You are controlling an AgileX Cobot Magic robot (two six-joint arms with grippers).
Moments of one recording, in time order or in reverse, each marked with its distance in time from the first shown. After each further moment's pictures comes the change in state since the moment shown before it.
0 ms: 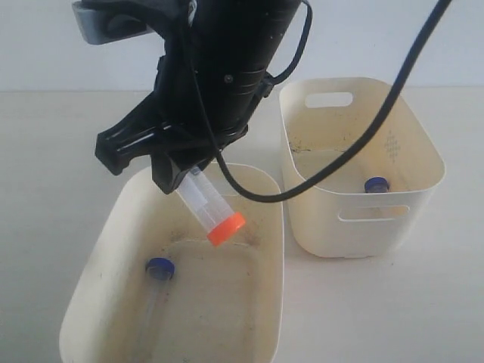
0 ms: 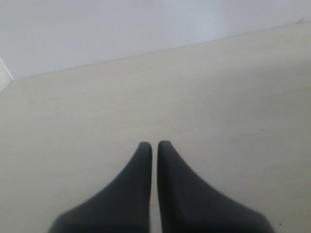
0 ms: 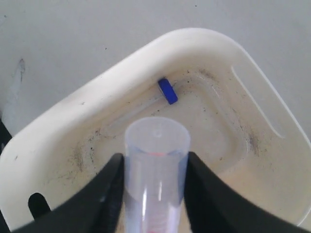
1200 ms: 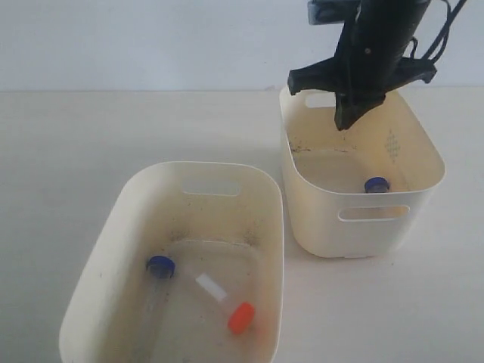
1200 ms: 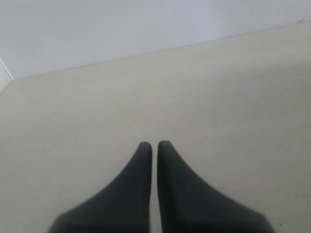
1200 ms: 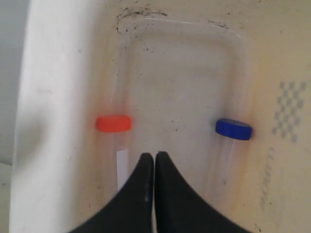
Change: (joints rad) left arm 0.000 0.000 0.000 0.000 0.000 0.000; right arm -0.468 0.149 0.000 -0.216 -0.033 0.303
